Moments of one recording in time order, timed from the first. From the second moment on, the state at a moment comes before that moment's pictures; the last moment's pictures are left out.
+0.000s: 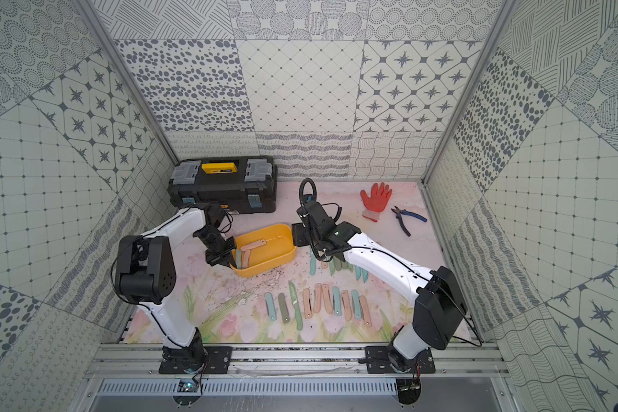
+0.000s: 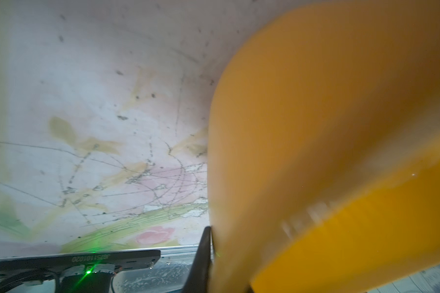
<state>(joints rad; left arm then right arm) -0.08 1.84 1.33 -1.28 0.29 -0.44 0.80 1.57 1.32 -0.50 0.15 0.46</state>
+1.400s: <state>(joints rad) -0.21 1.94 1.41 -1.18 0.00 -0.29 0.84 2.38 2.15 -0.76 -0.22 0.12</state>
